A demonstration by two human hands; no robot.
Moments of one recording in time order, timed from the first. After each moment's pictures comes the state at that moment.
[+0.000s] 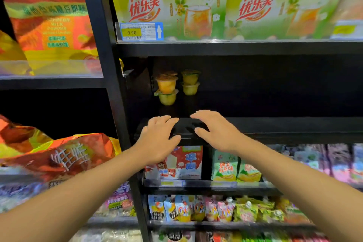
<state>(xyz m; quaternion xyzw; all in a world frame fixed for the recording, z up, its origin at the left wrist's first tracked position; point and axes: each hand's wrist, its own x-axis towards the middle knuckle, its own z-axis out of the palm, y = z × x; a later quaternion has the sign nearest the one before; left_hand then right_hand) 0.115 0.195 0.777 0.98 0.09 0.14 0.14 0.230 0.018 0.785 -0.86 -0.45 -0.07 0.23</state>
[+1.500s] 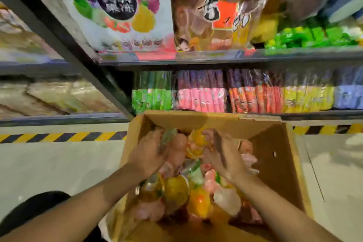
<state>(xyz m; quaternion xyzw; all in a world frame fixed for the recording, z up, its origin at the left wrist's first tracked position) 0.014 0.097 -0.125 0.93 0.18 -0.17 0.28 0.107 -0.123 -0.111 -0.90 -0.23 0.19 0.31</state>
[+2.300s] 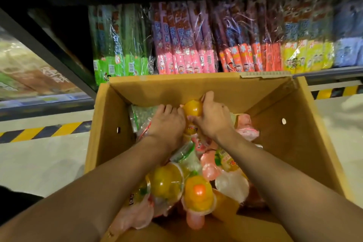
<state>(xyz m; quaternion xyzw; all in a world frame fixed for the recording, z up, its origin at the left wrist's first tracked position) 0.079 0.031 -0.236 0.98 -0.05 -0.17 -0.06 0.141 -0.103 -0.243 -0.96 -0.14 0.15 0.18</state>
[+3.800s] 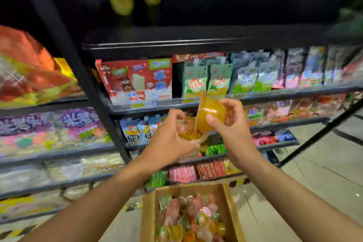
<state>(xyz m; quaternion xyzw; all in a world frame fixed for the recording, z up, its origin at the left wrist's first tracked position) 0.049 0.079 0.583 0.88 0.00 0.07 0.47 0.089 -0.096 0.616 -0.71 -0.13 0.00 0.70</state>
